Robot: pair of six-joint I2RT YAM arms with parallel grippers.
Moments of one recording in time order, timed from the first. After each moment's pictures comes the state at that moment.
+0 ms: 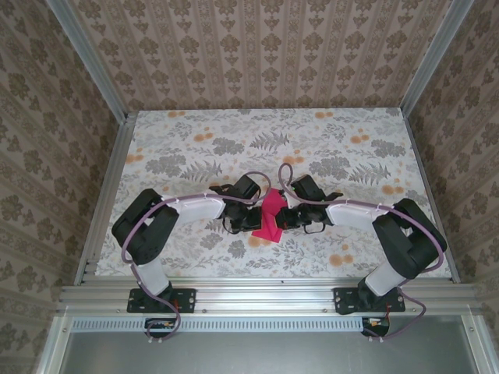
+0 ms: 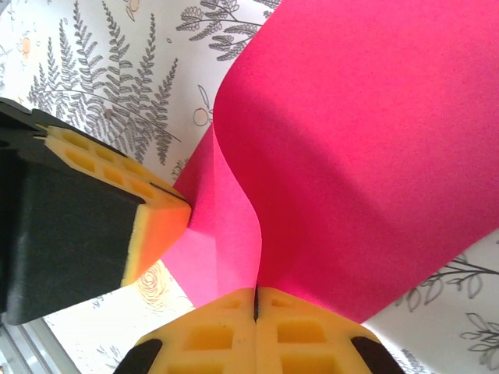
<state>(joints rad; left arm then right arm) -0.83 1.76 0.97 -0.41 0.30 -0.79 0.55 1.58 0.74 -0.20 -0.43 0.40</state>
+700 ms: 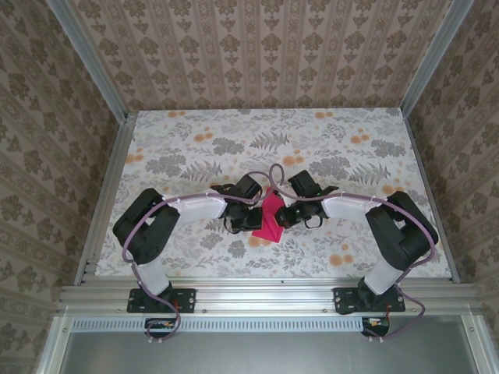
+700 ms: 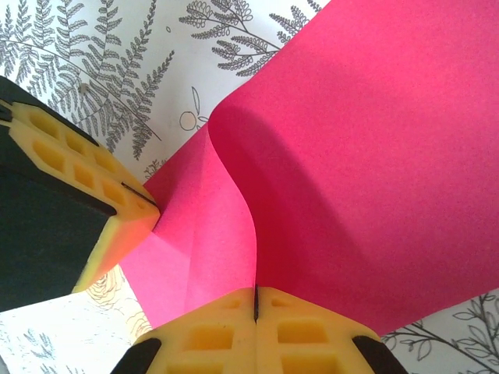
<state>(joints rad) -0.84 1.77 0.99 -0.44 0.28 -0.77 0.53 1.65 0.82 -0.27 -0.41 0.13</state>
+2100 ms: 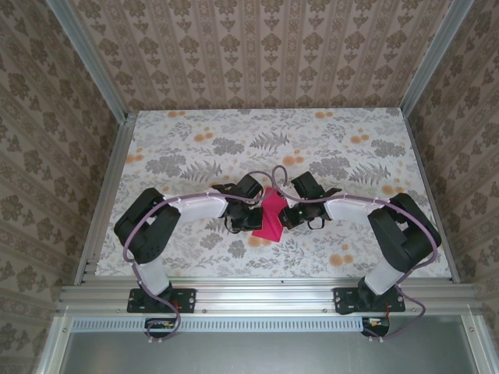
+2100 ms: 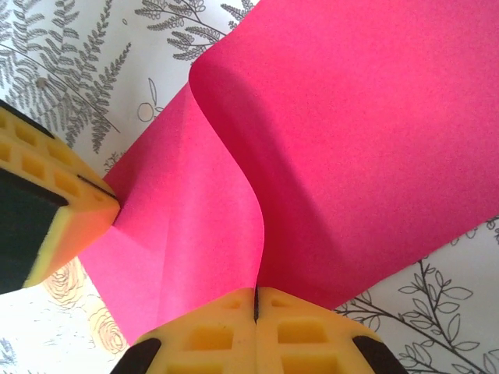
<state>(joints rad) -0.84 1.78 1.01 -0.46 0.28 -0.75 0.52 1.63 0.78 -0.25 -0.37 0.13</state>
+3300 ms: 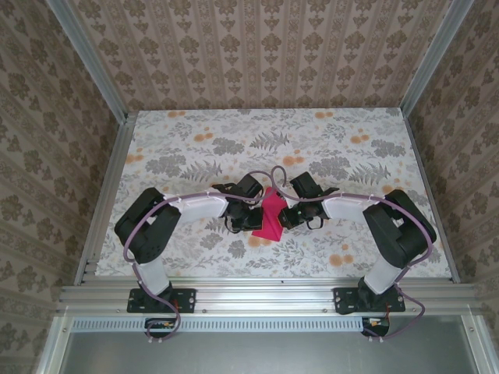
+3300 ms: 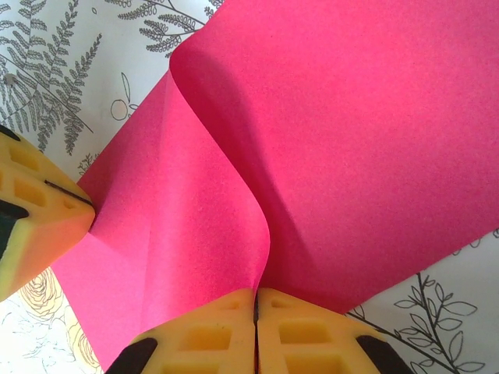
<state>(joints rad) -0.84 1.78 1.01 -0.47 0.28 -0.75 0.52 1.67 0.80 -0.25 -0.35 0.13</state>
